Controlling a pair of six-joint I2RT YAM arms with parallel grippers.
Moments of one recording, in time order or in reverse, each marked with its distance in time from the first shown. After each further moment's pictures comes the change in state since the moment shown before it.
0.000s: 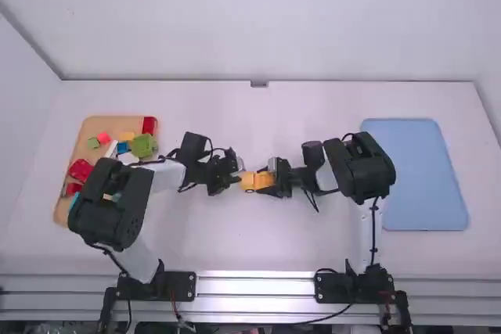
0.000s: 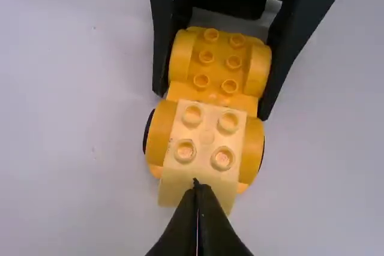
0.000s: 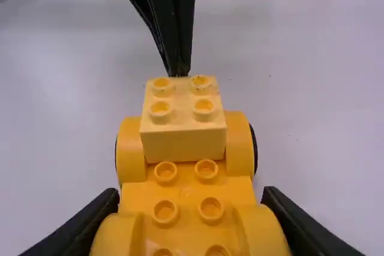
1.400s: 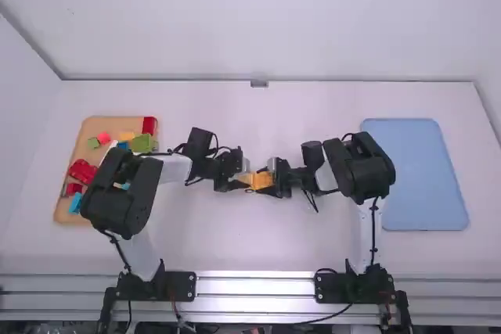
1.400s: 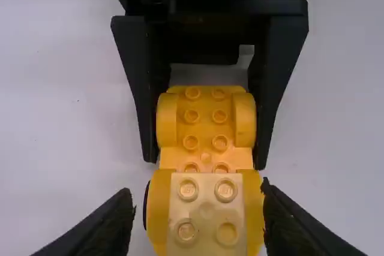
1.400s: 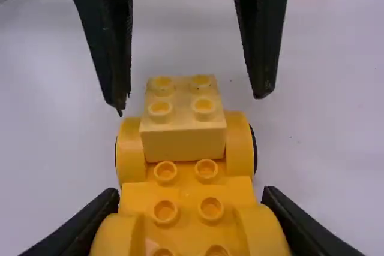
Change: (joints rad) left arm -0.014 0.095 0.082 0.010 0.126 0.148; right arm 0.004 0.000 0.000 -0.002 0.002 0.000
